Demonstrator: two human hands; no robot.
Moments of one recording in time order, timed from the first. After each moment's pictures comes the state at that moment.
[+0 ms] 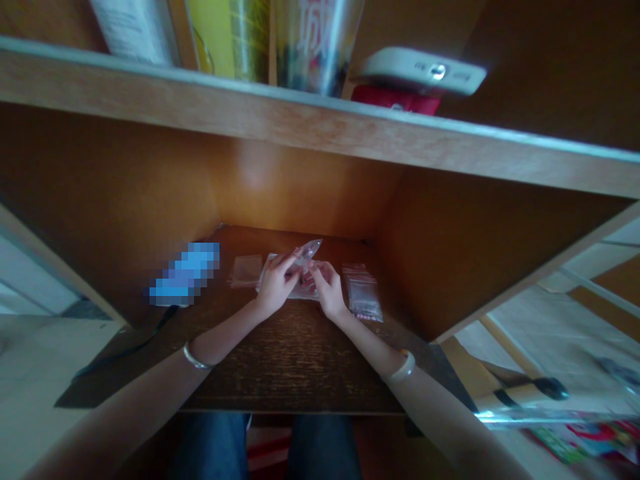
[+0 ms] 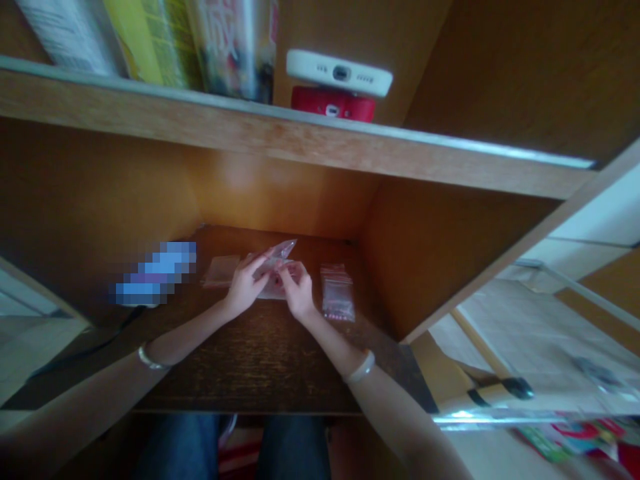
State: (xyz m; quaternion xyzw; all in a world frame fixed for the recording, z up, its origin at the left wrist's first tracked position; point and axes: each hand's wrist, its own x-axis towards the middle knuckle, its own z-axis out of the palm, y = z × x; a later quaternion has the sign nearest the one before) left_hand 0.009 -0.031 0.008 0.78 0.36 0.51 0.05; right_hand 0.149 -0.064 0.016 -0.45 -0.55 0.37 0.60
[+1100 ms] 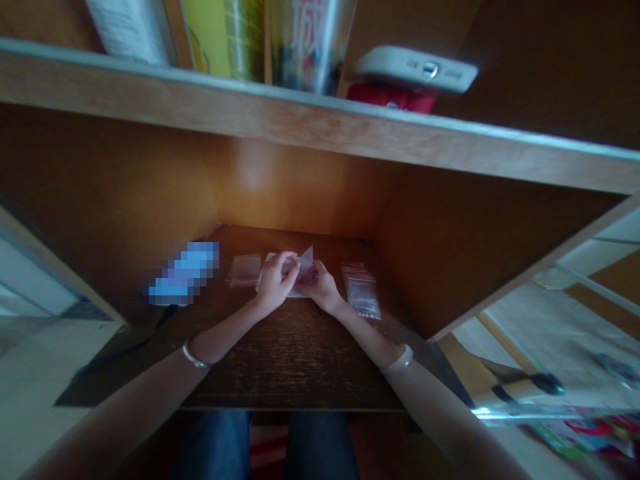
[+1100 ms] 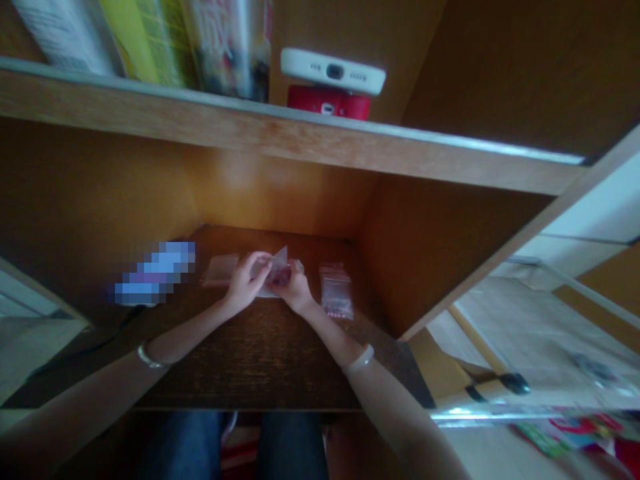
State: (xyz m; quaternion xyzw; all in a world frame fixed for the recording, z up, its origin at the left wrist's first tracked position) left_hand 0.013 -0.036 0.013 0.74 0.40 0.53 0.12; right_hand 0.158 -0.045 -0.001 -0.52 -0.65 0.29 0.48
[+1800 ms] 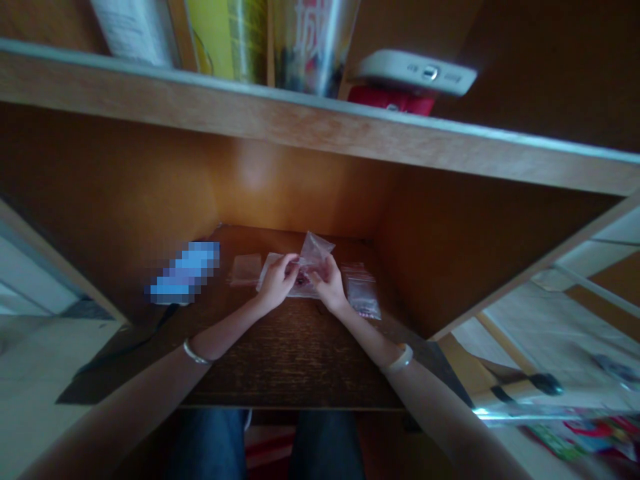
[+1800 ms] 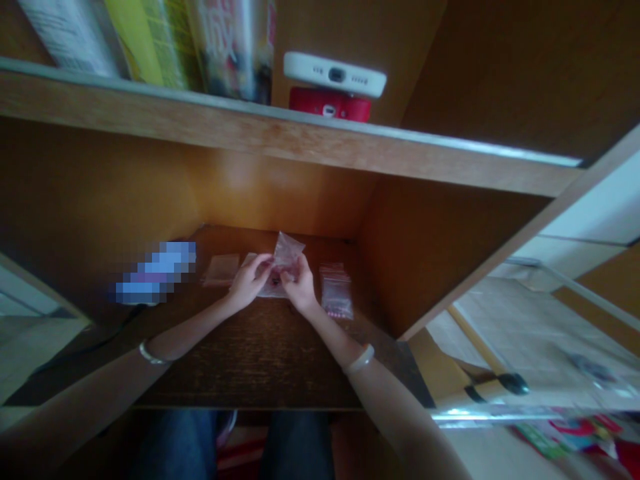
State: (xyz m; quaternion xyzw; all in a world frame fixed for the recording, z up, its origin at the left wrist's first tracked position) left_hand 0.014 -0.028 0.004 0.76 0.41 0.49 0.15; right_hand 0.159 -0.042 -0.003 -0.38 -0.59 0.32 0.63
